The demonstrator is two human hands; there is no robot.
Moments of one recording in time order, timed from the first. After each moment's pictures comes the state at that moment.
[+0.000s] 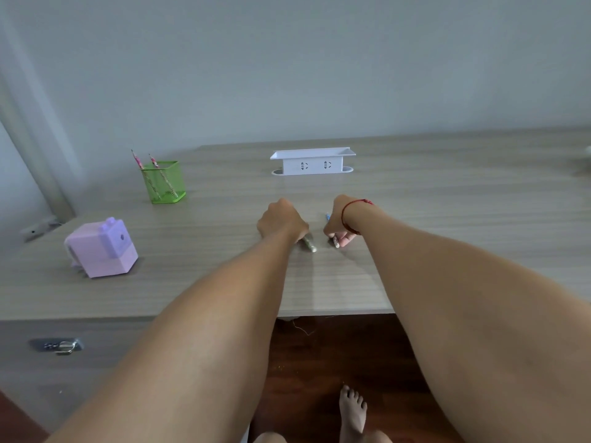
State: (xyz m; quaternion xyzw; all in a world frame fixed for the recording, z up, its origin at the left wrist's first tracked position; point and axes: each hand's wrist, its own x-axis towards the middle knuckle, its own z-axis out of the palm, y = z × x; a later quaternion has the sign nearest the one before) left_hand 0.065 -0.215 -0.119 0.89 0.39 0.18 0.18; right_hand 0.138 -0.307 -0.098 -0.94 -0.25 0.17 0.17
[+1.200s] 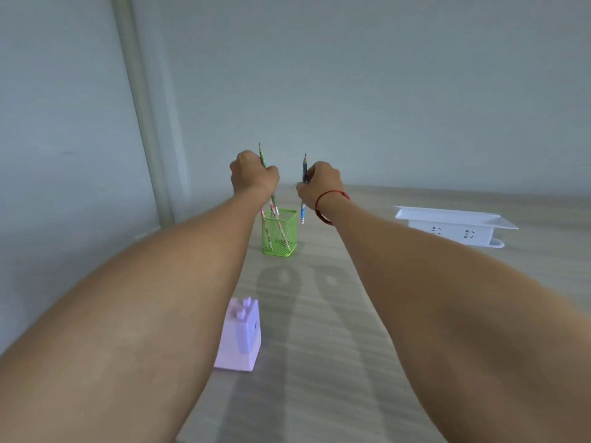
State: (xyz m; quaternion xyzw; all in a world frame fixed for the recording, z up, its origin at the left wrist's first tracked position) left_hand -0.015 0.087 0.025 0.71 0.42 0.50 0.28; right_hand 0.079 0.019 0.012 -0.78 -0.41 -0.03 0.47
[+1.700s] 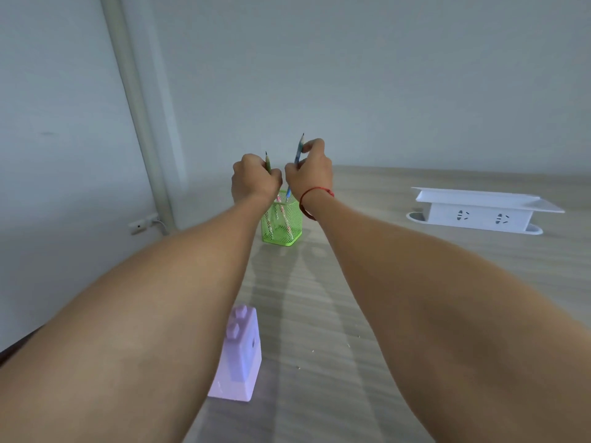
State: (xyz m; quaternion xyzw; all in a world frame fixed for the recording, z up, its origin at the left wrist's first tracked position) left_hand 0.027 0.155 -0.039 0.73 0.44 0.47 0.23; right_hand 0.092 0.095 -0.034 -0.72 -0.39 -0.04 0.58
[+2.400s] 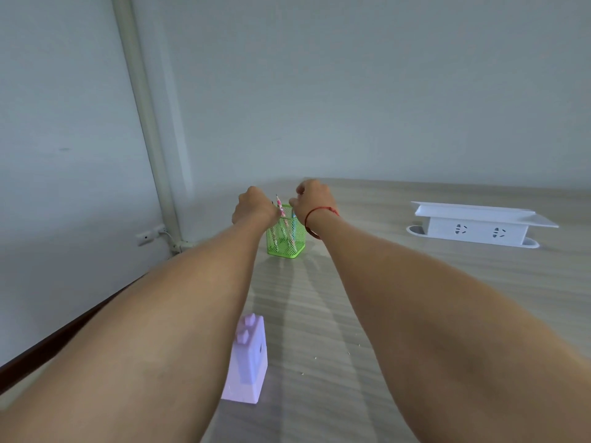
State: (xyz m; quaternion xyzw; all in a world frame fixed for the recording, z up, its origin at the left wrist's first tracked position) left_hand 0.015 0.163 -0.049 0.75 0.51 0.32 0.26; right_hand 0.096 0.087 -0.041 -0.81 -0.42 -0.01 0.41
